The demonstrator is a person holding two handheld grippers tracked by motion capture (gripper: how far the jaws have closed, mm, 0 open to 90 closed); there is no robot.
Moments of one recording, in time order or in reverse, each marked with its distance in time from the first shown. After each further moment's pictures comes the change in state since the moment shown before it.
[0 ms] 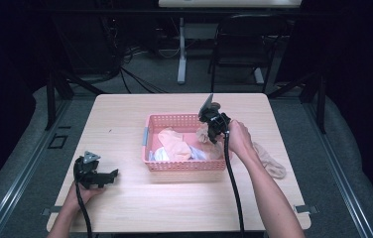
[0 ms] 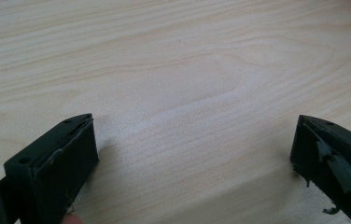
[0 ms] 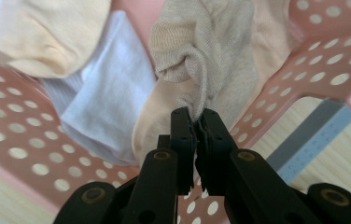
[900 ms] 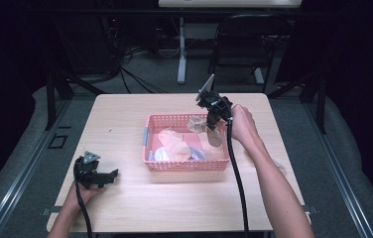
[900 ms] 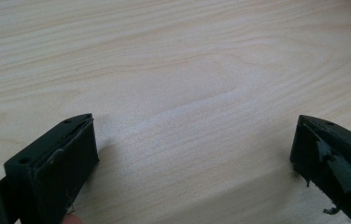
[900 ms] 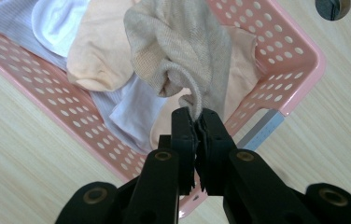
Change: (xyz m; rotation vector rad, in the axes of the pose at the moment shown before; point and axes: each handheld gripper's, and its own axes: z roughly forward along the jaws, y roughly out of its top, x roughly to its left) left arm 0.000 0.000 0.000 0.000 0.000 -0.001; right arm 0.011 0.007 -0.075 -0.083 -0.011 -0.037
